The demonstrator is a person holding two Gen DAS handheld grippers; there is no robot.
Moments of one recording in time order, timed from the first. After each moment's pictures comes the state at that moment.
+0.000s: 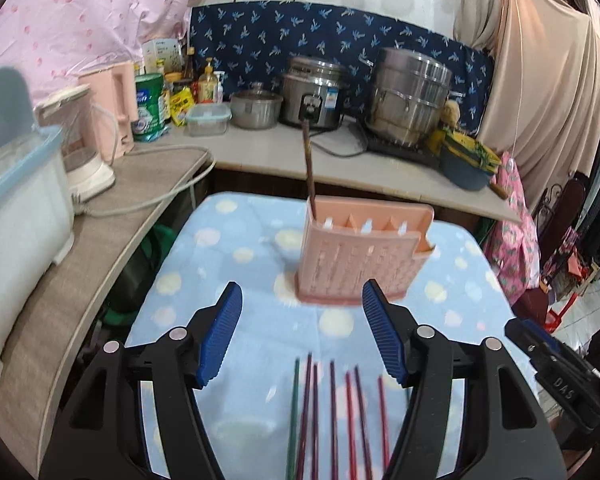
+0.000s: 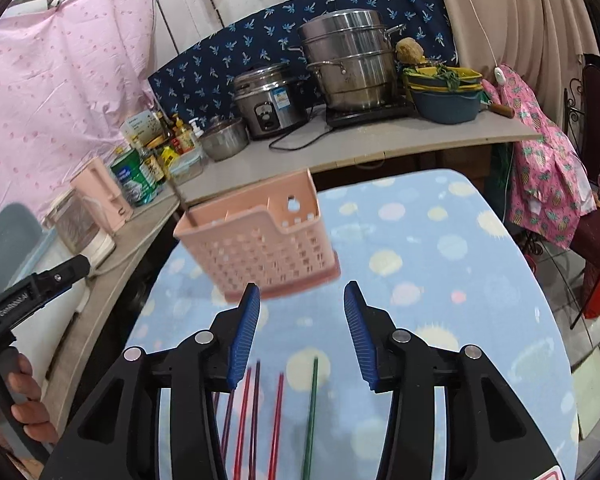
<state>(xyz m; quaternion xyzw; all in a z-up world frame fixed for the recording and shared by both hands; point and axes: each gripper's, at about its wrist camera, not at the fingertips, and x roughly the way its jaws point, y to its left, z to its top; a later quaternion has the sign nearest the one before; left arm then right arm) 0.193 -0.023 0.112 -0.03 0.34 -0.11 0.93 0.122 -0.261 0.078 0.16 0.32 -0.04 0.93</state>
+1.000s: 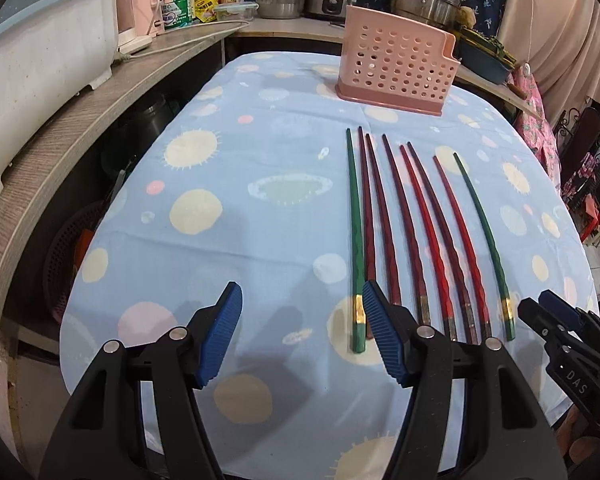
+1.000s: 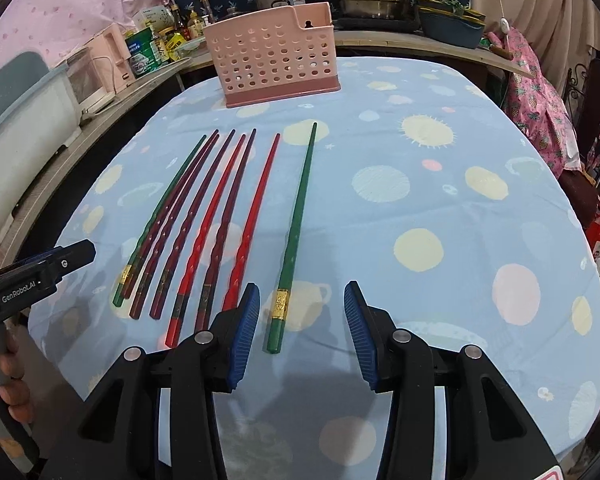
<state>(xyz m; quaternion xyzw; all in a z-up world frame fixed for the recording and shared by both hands) 0.061 0.020 -0.032 0.00 0.45 -0.09 0.89 0.000 -0.190 -0.046 0.08 0.43 -0.04 0.90</state>
